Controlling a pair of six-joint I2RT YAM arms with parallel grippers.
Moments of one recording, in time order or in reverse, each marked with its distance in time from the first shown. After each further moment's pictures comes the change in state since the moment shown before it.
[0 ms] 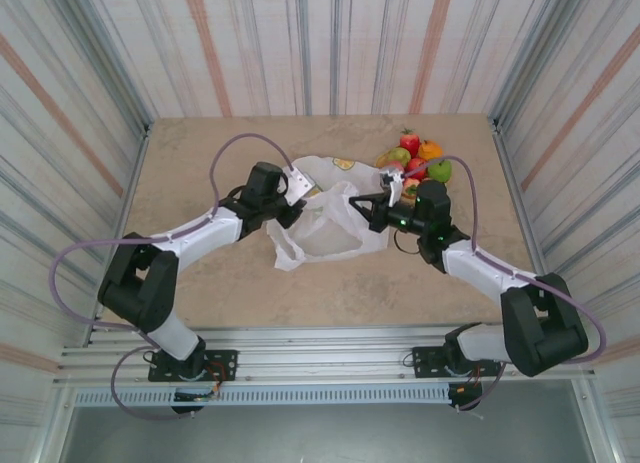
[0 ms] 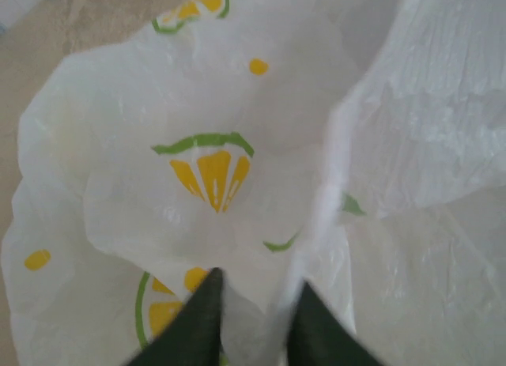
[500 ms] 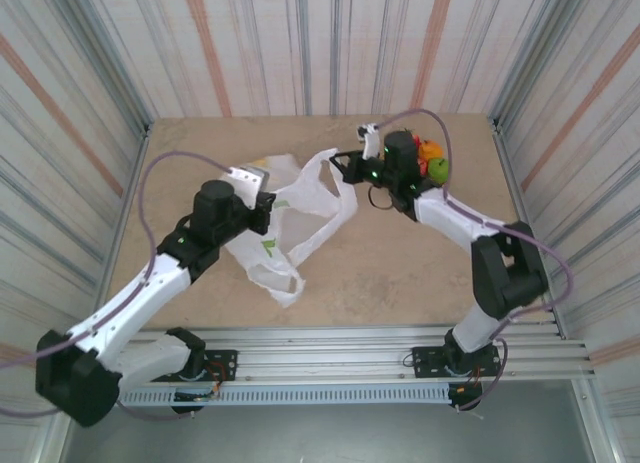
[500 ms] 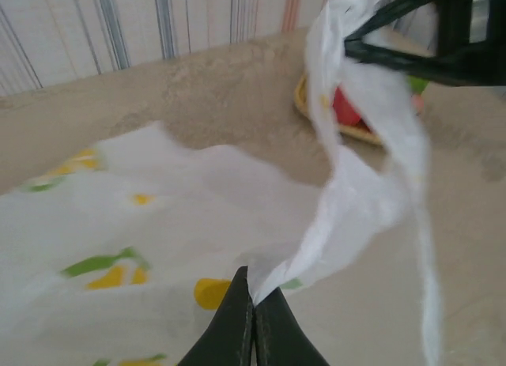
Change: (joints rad) left arm 0.010 -0.589 -0.221 -0.076 -0.068 -0.514; right arm 0.064 0.389 0.567 -0.280 0.196 0.072
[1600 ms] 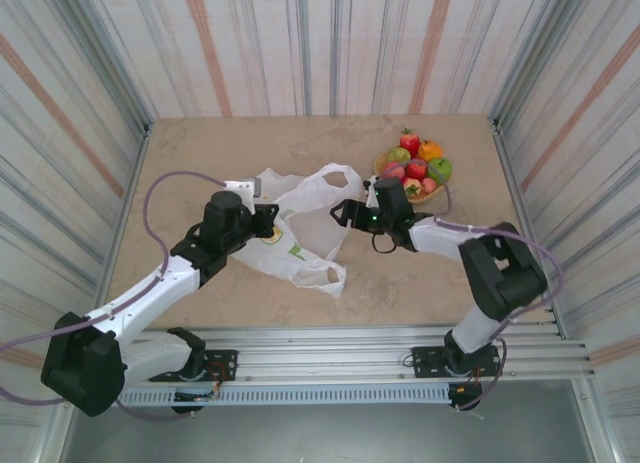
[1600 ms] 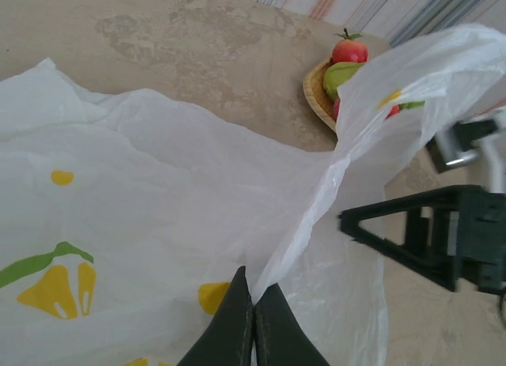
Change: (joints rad) left arm 0.010 0.100 -0.127 0.172 0.013 -0.339; right arm 0.055 -0.021 -0.391 -0.005 0.154 0.208
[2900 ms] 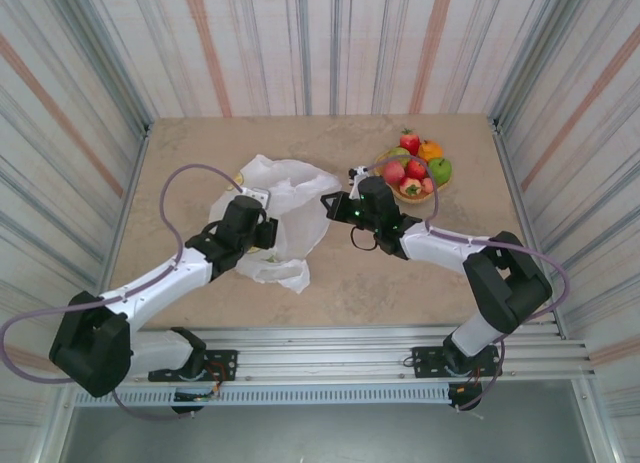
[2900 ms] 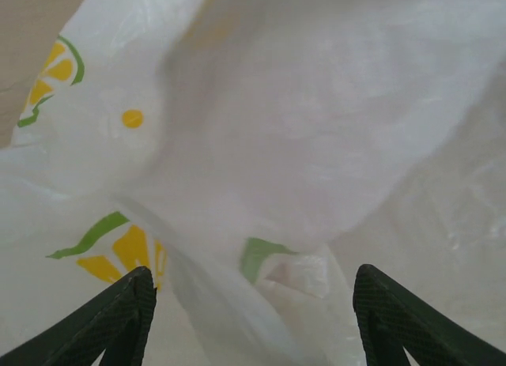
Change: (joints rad) left arm -0.072 0.111 0.047 -0.219 -0.389 0.293; right arm 0.152 -0.106 0.023 0.159 0.153 0.123
